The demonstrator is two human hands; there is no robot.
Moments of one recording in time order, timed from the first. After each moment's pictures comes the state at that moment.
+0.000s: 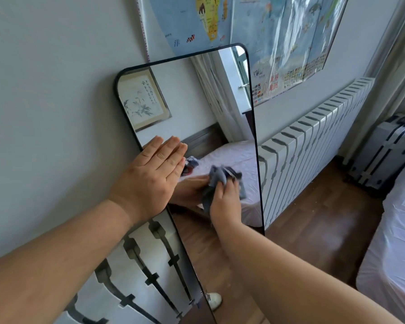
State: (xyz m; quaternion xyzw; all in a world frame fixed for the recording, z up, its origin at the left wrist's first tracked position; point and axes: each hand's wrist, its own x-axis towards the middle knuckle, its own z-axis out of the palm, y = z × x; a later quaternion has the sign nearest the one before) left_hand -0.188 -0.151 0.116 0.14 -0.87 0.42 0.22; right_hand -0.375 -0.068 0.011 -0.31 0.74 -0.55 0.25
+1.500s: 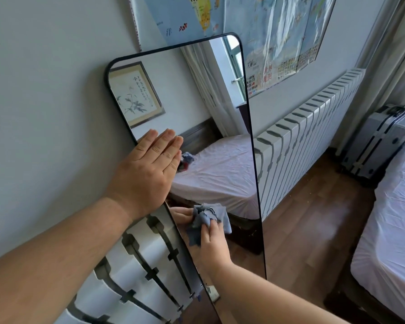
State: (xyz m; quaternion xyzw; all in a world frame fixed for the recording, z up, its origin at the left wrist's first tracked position) left_hand -0.188 -0.141 0.123 0.16 -0.88 0.39 0.21; right_hand -0.312 -0.006 -0.069 -0.32 0.73 -0.49 0.34
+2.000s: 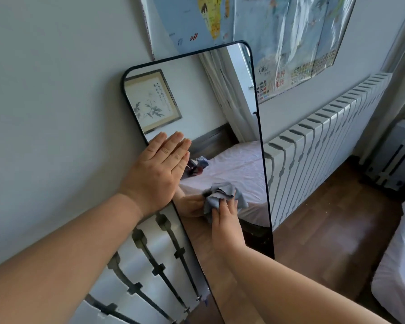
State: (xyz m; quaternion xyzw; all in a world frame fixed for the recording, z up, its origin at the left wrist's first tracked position) left_hand -0.190 -0.137 0.118 0.18 -0.87 0.41 0.20; right_hand -0.354 -0.024 -0.046 -0.44 0.73 -0.45 0.26
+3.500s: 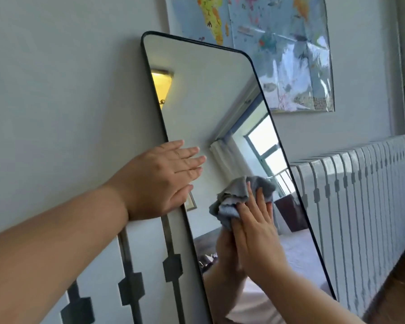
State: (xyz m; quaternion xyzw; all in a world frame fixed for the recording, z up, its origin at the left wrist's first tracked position) left_hand -0.165 -0.126 -0.014 0.05 -0.84 0.49 0.24; right_hand -0.402 -0.092 -0.204 -0.58 0.55 -0.54 -0.24
